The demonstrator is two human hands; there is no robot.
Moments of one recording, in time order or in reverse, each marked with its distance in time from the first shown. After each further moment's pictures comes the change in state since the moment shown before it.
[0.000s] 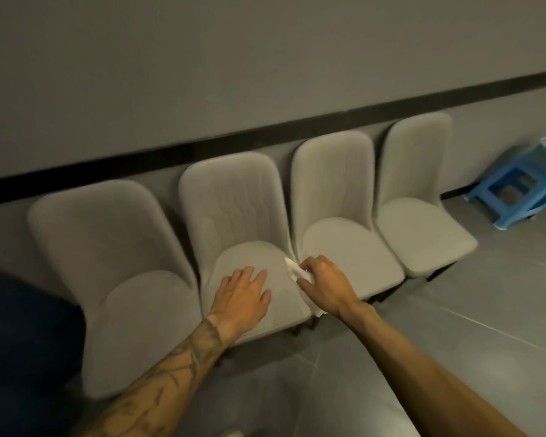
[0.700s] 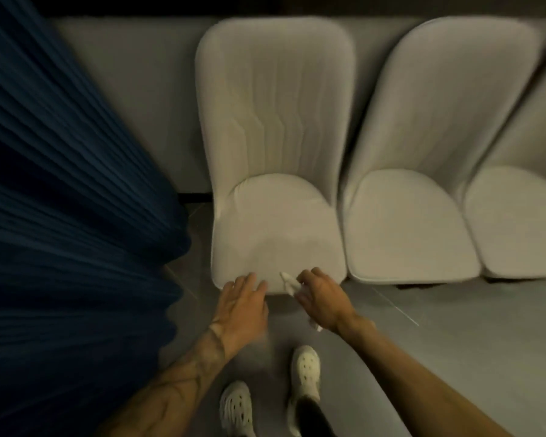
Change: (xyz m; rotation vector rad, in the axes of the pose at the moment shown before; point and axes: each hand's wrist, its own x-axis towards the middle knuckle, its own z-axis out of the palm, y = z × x) left_hand -0.163 -0.457 0.240 -0.061 -0.151 -0.191; right_hand -0.012 -0.259 0.481 -0.062 -0.414 -0.191
